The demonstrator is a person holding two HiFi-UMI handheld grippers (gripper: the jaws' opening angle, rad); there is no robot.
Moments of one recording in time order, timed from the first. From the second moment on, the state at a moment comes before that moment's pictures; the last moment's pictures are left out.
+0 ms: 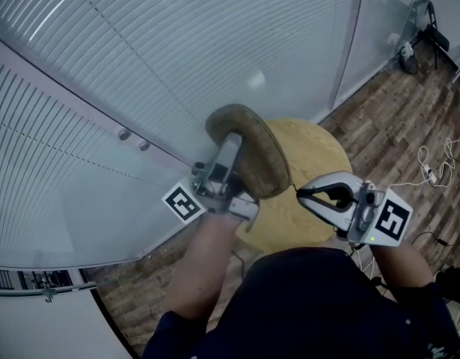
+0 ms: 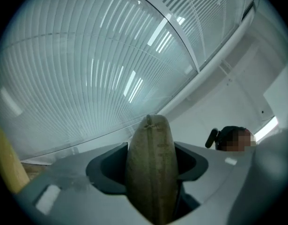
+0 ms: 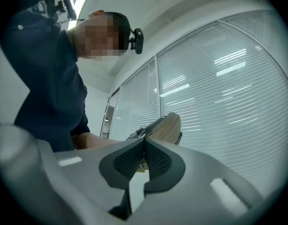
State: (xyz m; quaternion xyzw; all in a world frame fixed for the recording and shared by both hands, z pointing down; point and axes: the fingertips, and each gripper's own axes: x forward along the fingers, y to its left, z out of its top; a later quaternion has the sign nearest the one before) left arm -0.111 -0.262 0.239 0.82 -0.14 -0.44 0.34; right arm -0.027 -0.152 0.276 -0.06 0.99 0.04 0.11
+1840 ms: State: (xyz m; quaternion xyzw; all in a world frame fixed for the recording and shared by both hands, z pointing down) left arm -0.120 -0.253 0.307 0.84 -0.33 -0.29 0.32; right arm -0.047 -0.118 0.340 -0.02 1.00 0.06 0.02
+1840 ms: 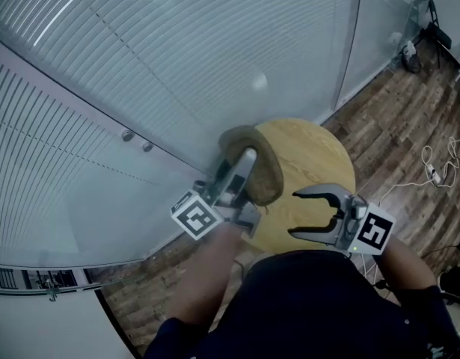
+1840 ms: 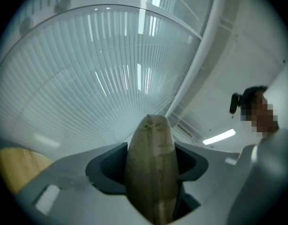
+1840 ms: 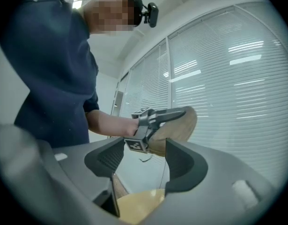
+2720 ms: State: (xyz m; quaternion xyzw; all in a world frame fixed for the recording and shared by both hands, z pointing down) left arm -0.185 -0.240 0.479 0.83 -0.55 0.05 0.12; right arm 0.124 -0.250 0.504 -0.49 0.87 -0.06 -0.05
